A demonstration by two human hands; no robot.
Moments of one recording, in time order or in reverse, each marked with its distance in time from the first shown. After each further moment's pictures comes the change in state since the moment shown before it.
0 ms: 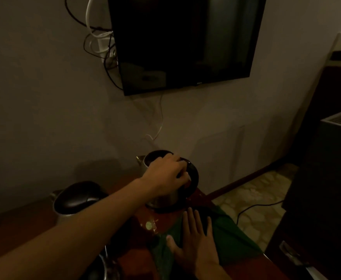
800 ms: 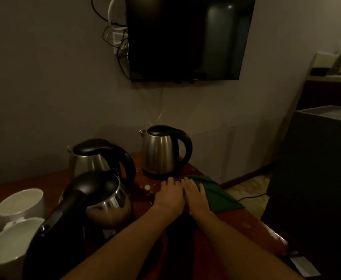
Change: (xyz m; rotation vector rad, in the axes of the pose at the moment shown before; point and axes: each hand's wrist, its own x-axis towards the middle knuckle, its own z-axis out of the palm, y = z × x) left_hand -0.109 0.102 0.119 -0.141 -0.135 -0.464; right_hand -0.005 0.022 0.023 -0.117 0.140 -0.021
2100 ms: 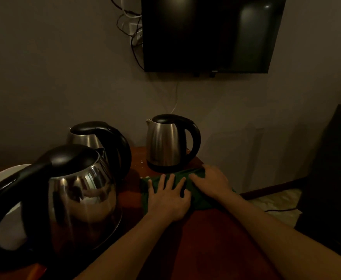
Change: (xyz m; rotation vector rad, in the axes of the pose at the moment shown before) left_hand 0.022 -0.004 0.058 -0.007 0.042 -0.179; right_hand 0.054 0.061 -0.014 0.503 0.153 -0.025
